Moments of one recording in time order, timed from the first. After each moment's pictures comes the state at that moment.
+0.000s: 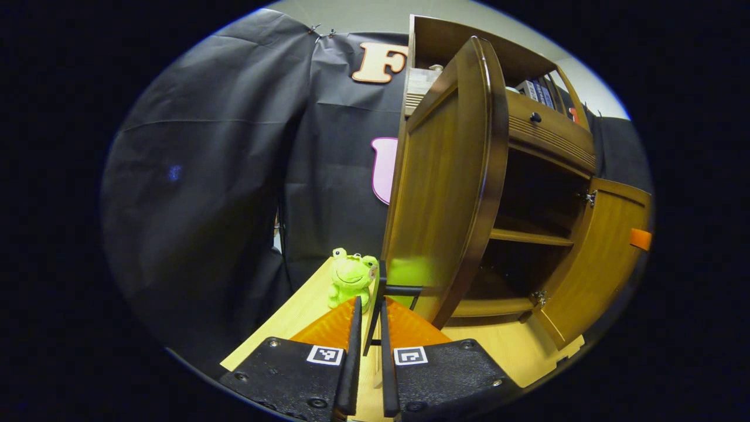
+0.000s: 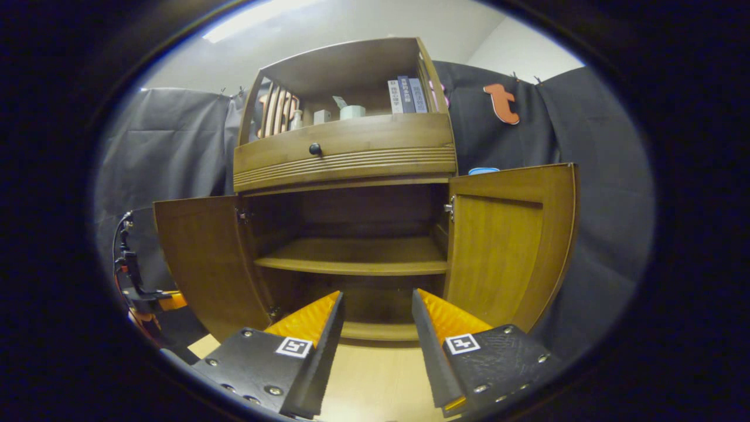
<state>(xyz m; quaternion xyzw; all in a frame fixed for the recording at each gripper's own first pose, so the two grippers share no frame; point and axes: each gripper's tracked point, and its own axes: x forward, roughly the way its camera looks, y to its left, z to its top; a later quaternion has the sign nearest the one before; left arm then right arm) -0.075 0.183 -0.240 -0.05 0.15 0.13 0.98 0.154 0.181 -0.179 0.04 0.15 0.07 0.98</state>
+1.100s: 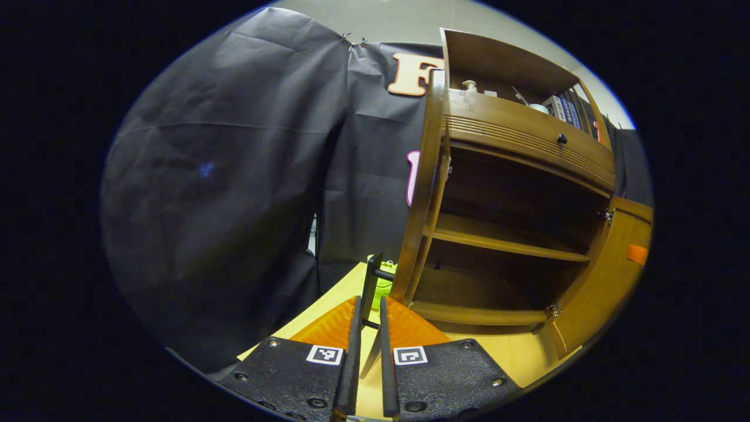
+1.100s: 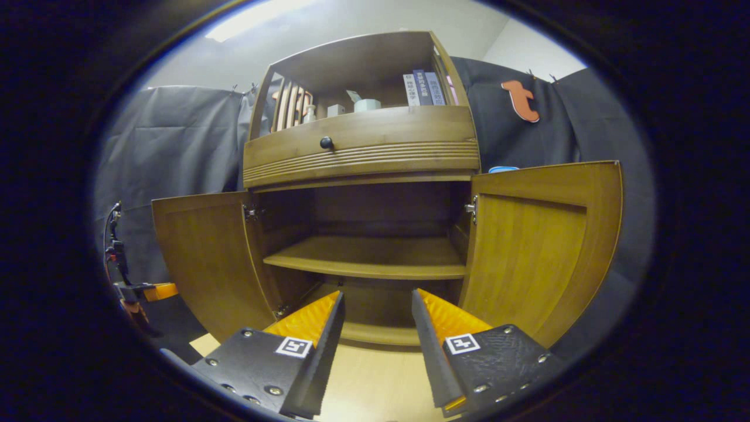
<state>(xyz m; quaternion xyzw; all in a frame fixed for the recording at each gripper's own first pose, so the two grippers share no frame) -0.126 0.211 -0.207 -0.04 0.13 0.21 0.97 0.178 0.194 -0.188 0.04 0.16 0.11 0.98</state>
